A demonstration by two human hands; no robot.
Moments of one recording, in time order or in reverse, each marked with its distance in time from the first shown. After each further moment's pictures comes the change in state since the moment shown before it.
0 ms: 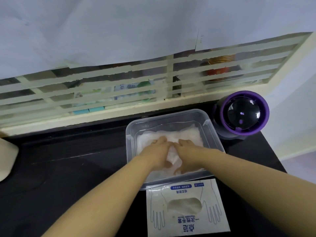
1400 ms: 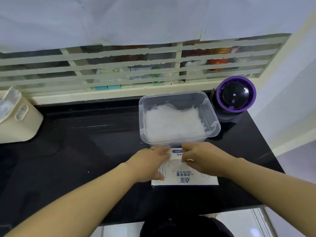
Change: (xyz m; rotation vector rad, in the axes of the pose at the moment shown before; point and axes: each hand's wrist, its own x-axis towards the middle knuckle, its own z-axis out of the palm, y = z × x) left_hand -0.133 0.003 0.067 0.336 0.073 0.220; right_hand -0.097 -0.005 0.083 -0.187 0.520 -0.514
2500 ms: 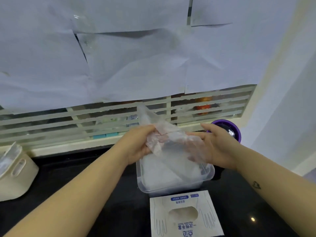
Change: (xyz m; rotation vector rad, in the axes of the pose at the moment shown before) left_hand -0.003 -0.022 -0.174 -1.816 0.471 -0.268; right_hand 0.016 0.013 -0.141 1.862 0.274 0.526
